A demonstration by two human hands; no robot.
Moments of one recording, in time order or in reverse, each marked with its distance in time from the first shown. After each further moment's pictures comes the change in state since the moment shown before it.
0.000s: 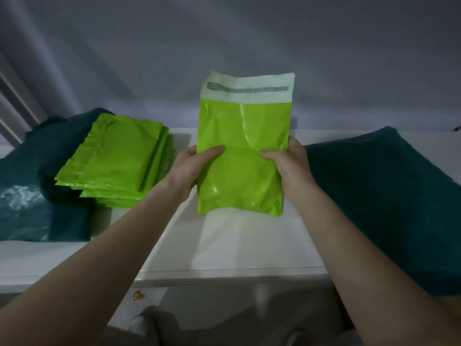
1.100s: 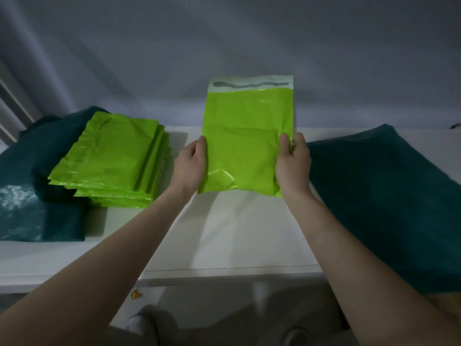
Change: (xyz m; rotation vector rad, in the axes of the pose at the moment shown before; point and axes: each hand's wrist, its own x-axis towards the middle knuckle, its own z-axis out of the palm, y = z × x) left_hand 0.003 -0.012 0.013 0.444 0.291 0.286; right_hand -0.010 0.005 -0.004 -0.367 0.282 -0.355
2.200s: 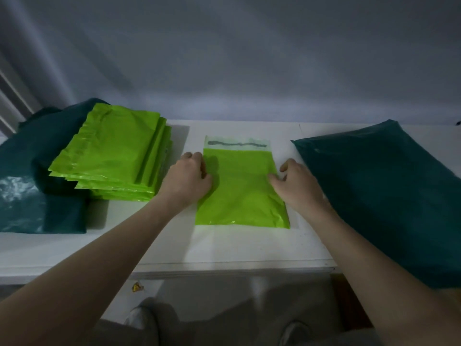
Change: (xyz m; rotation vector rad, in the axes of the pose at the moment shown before) left_hand -0.006 -0.034 -0.019 0.825 -0.205 0.268; right_hand -0.012 0.041 -0.021 -0.727 -0.449 -0.018
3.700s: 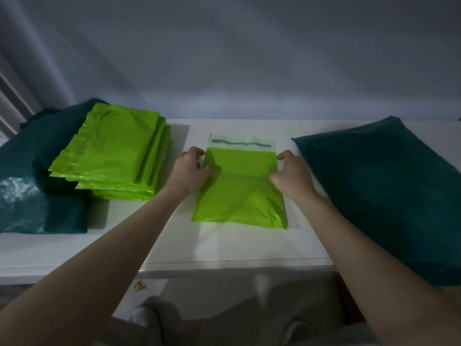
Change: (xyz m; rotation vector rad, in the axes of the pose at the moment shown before) left_hand 0.022 -0.003 0.013 -0.349 -0.007 -0.182; right_hand 0.016 -0.008 0.006 0.196 -0.065 0.085
